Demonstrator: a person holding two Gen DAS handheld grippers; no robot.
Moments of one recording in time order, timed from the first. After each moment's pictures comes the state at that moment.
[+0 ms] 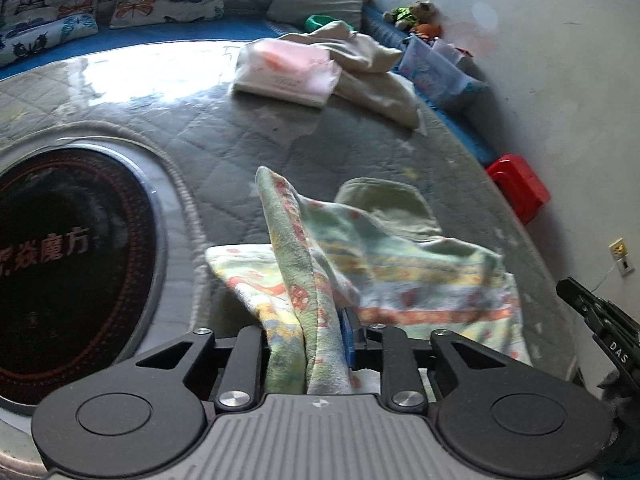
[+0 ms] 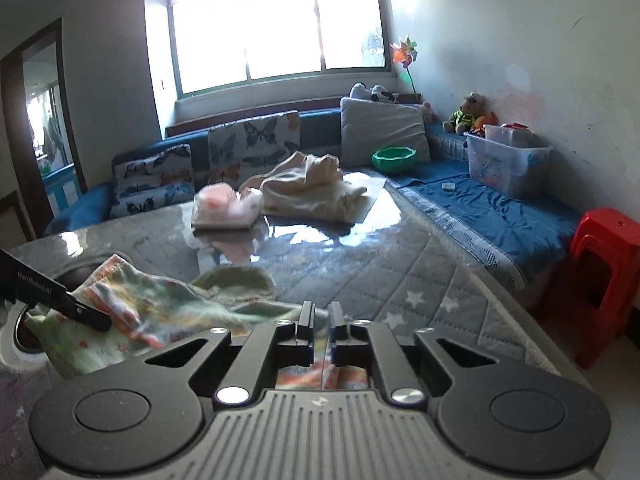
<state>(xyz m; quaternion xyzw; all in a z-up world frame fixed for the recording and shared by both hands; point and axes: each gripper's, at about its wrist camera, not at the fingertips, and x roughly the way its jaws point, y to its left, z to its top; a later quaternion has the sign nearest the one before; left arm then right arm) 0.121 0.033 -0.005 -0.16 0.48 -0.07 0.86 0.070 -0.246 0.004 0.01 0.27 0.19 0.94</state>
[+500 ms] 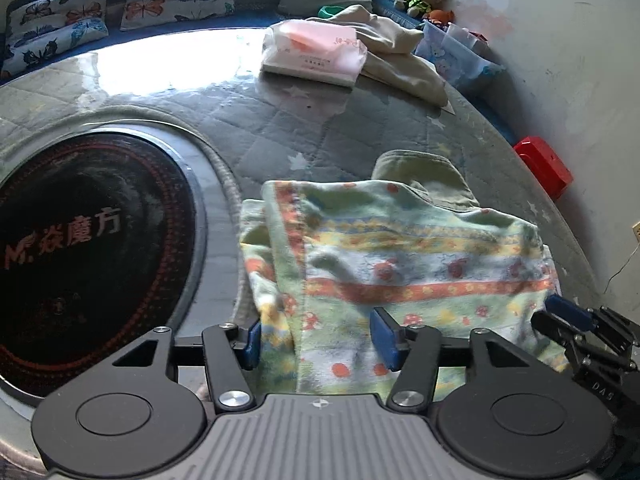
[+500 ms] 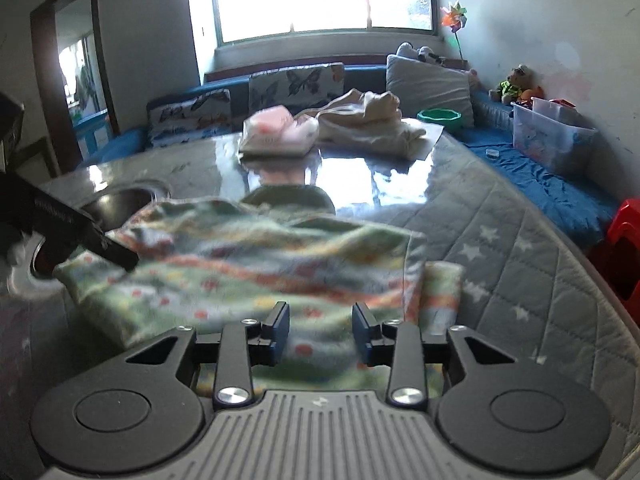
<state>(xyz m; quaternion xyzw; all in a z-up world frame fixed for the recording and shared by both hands) 0.107 0.046 -0.021 -0.12 0.49 -0.04 0.86 0.052 -0.204 -0.041 -0.04 0.32 0.24 0.91</state>
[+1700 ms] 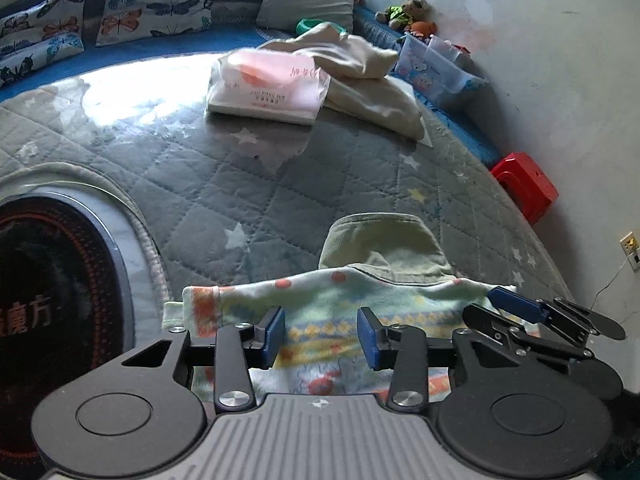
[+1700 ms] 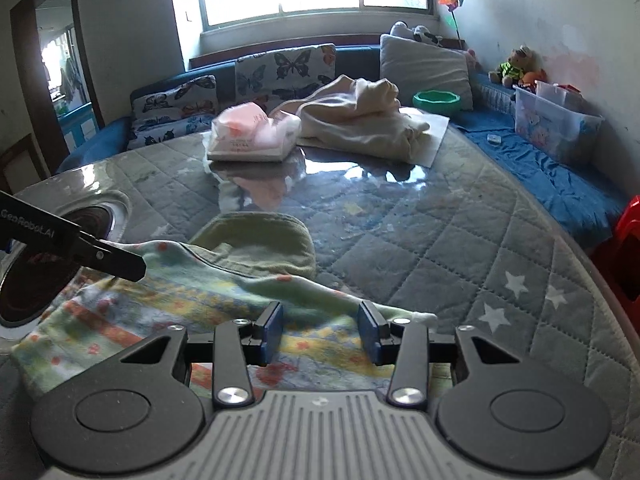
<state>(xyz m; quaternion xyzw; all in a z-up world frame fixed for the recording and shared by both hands) 0.180 0.016 -0.019 -0.14 0.47 -0.07 0.87 0.144 -0.180 -0.044 -0.03 0.36 0.23 0.91</state>
